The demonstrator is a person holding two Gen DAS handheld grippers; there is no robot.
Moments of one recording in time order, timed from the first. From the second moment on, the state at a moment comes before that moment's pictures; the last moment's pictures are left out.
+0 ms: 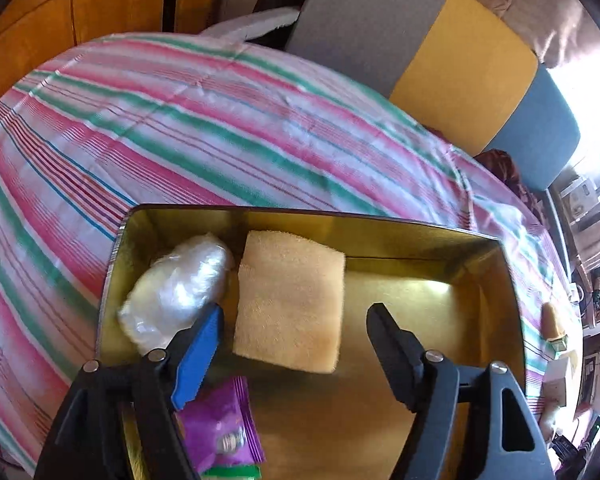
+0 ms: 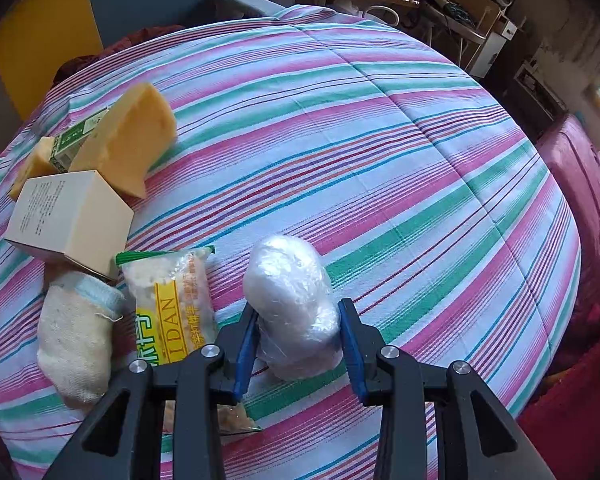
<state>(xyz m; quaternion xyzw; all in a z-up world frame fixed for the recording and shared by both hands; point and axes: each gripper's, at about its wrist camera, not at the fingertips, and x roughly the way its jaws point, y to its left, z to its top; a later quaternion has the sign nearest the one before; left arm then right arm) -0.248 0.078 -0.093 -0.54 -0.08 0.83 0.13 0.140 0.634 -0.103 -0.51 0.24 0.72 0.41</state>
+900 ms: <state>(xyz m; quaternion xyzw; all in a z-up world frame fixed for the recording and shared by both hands) -0.070 0.027 -0.027 -0.39 0.00 0.91 0.14 0.035 0.447 0.016 -0.39 0.16 0.90 0.14</state>
